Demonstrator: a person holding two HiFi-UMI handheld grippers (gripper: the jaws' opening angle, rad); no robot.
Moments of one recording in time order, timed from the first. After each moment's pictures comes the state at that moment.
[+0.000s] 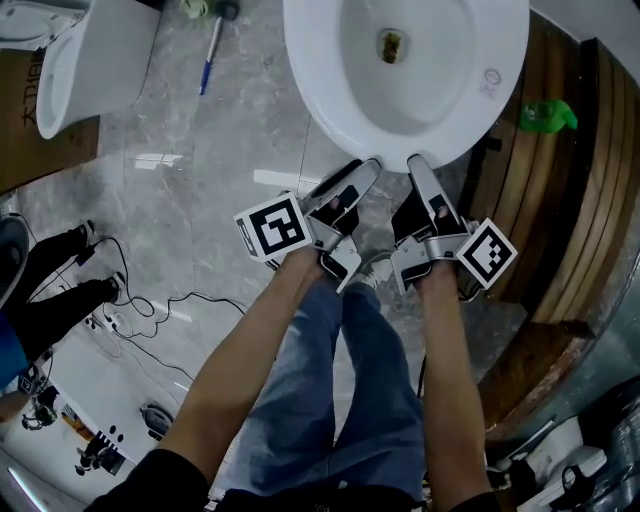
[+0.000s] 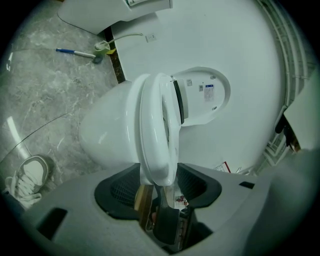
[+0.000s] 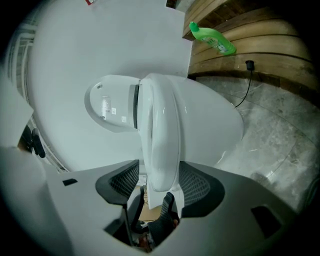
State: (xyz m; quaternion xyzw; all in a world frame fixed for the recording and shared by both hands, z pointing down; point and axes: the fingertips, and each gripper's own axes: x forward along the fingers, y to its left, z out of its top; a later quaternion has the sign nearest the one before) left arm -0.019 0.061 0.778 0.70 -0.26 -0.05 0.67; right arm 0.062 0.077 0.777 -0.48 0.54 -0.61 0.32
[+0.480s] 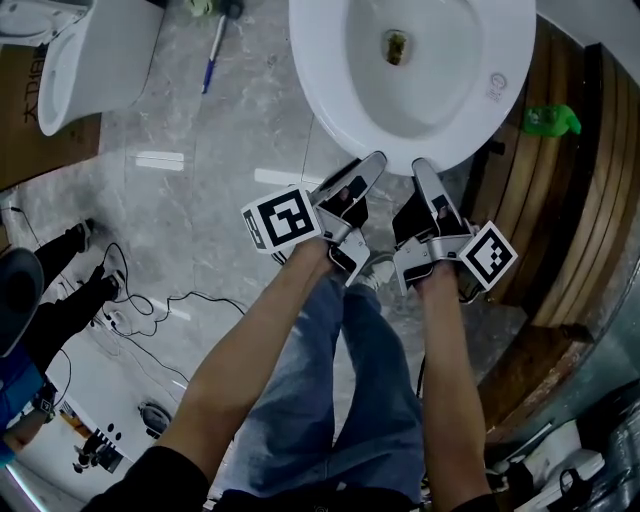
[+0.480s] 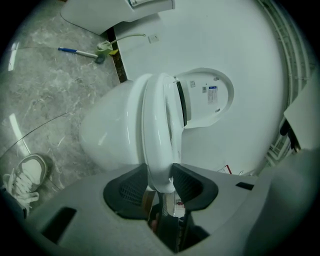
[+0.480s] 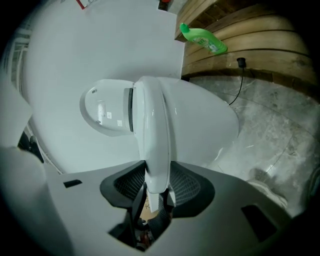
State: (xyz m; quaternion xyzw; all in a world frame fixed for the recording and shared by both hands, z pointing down) left arm -0.014 0.051 0.785 0.69 -0.27 -0.06 0.67; right arm 0.064 0.081 0.788 -0.48 0.51 -0.63 0.33
